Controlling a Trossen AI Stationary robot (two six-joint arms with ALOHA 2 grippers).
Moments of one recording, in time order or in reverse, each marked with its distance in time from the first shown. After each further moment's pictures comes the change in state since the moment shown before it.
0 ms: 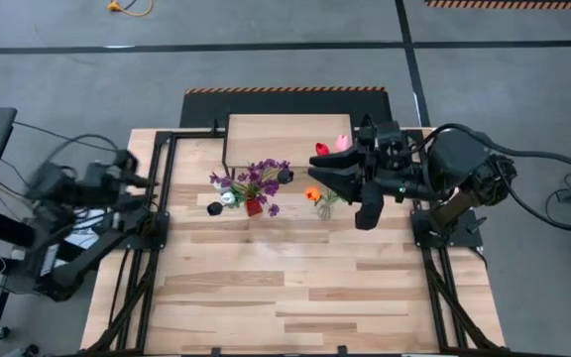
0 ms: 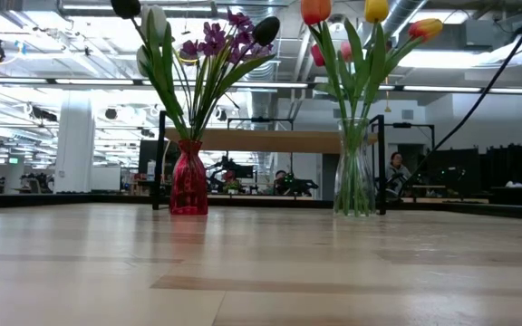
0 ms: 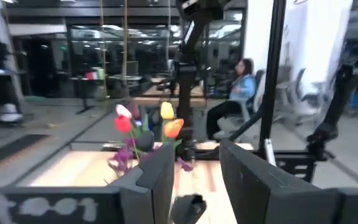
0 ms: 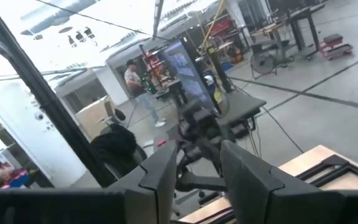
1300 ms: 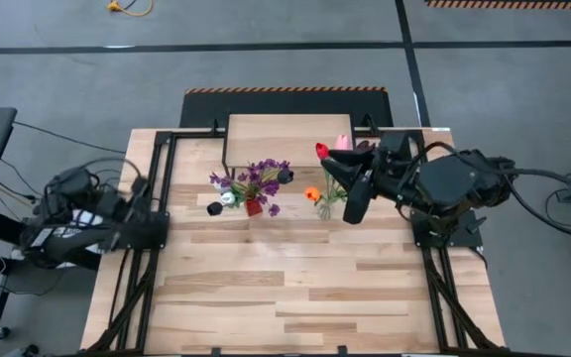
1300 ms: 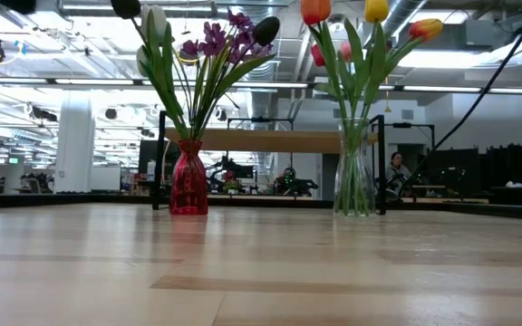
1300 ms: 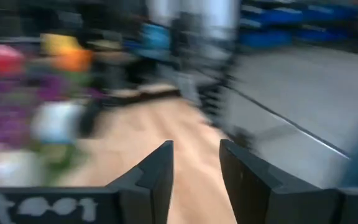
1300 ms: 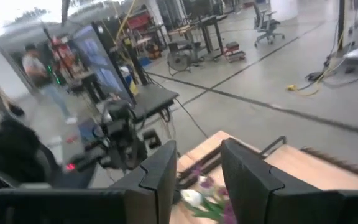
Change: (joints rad) left arm -0.503 -0.142 -0.166 -0.287 -0.086 0.268; right arm 0.072 0.000 0.000 -0.258 0.398 0.088
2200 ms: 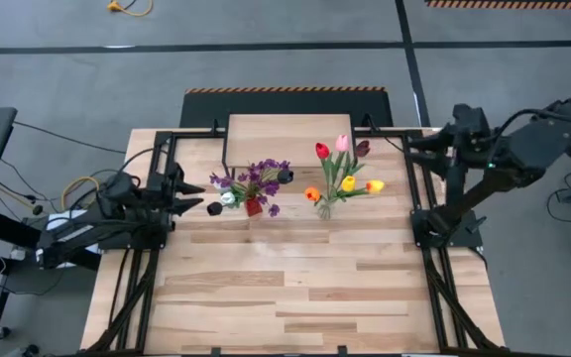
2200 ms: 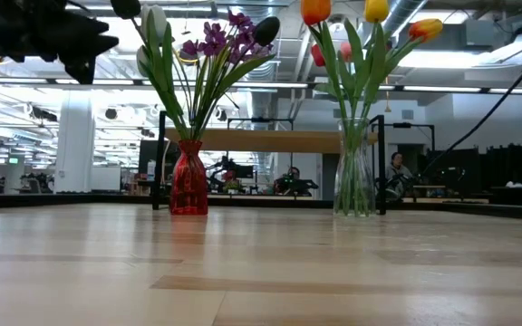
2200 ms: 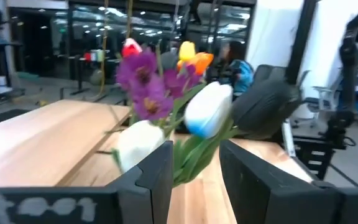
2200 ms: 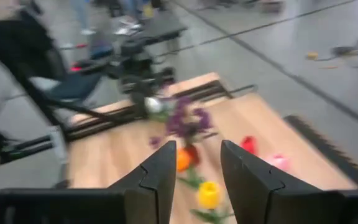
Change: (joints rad) left arm 0.006 0.000 -0.507 0.755 -0.410 -0.288; right arm 0.092 -0.341 -0.042 -0.649 -0.165 0.005
